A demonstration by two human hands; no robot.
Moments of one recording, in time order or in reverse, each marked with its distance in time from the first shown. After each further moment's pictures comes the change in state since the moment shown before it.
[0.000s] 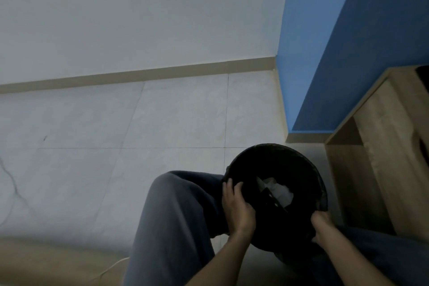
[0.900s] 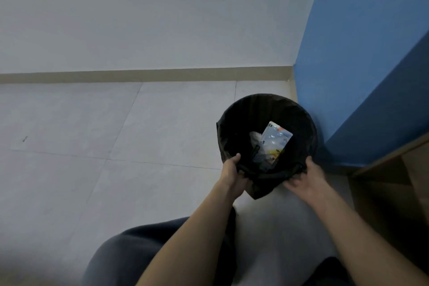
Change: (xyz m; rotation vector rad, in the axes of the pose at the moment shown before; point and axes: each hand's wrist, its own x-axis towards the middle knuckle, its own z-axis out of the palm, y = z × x) left_hand 0.191 0.092 -0.036 -1.100 -0.336 -0.432; right_hand -0.001 -0.192 0.113 0.501 -0.428 -0.103
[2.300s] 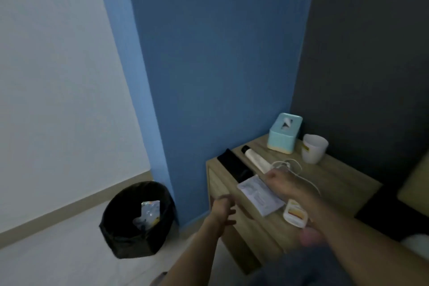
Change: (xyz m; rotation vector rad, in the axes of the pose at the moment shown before) left_hand -0.259 -0.127 0.210 0.904 -0.621 0.188; right_hand -0.331 -0.142 -0.265 -1.196 0.554 -0.706
